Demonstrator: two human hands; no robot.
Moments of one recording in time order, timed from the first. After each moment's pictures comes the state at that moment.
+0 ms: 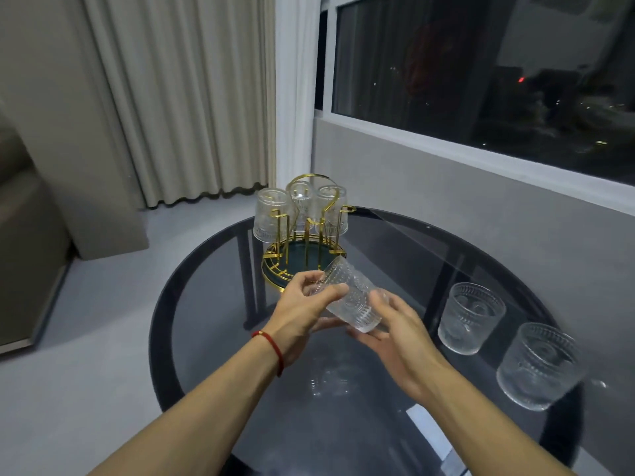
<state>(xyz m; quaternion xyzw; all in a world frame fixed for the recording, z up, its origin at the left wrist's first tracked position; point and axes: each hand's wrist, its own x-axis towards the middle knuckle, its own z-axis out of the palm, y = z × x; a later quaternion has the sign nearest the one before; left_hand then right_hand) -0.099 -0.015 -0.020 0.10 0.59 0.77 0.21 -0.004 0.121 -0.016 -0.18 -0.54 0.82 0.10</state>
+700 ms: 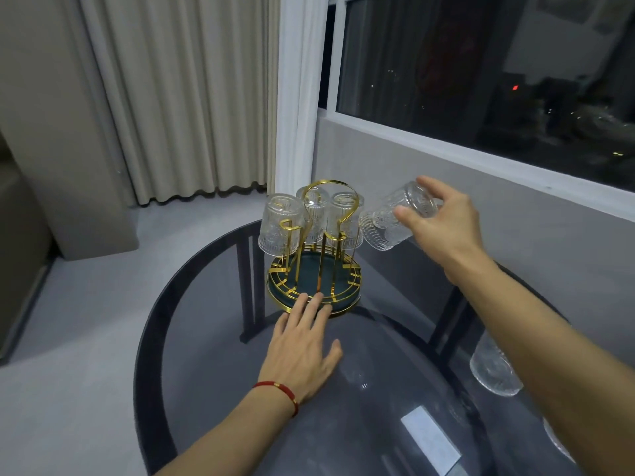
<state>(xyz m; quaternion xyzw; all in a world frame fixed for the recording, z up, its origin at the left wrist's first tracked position) -0.155 -0.025 -0.101 0.33 0.92 0.18 -0.09 -0.119 0.182 0.094 -0.17 -0.84 0.37 0.35</state>
